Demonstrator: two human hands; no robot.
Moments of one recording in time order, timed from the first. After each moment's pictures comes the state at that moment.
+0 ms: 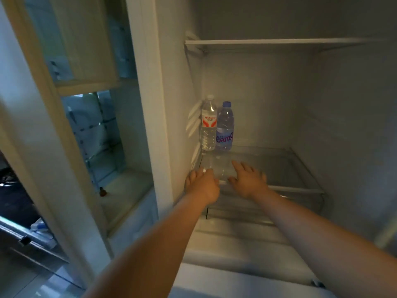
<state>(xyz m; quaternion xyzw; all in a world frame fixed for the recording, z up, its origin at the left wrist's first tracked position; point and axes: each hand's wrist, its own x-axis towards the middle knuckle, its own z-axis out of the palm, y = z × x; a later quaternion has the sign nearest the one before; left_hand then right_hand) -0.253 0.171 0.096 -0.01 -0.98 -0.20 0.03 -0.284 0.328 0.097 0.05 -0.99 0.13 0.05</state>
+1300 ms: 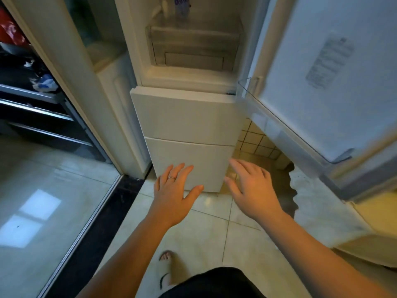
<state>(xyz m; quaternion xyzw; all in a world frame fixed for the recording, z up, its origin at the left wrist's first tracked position) 0.357 0.285 -0.058 -0.03 -0.95 -0.30 -0.05 0.346 0.503 -0.027 0.09 -0.98 0.16 0.02</state>
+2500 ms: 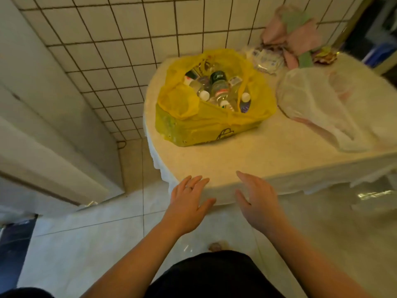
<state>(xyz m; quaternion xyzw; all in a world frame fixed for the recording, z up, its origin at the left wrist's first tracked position) 0.406 0.890 -0.113 -0.31 -0.90 -0.22 -0.21 0.502 1.081 -0.082 -0.19 -0.95 0.23 -0.01</state>
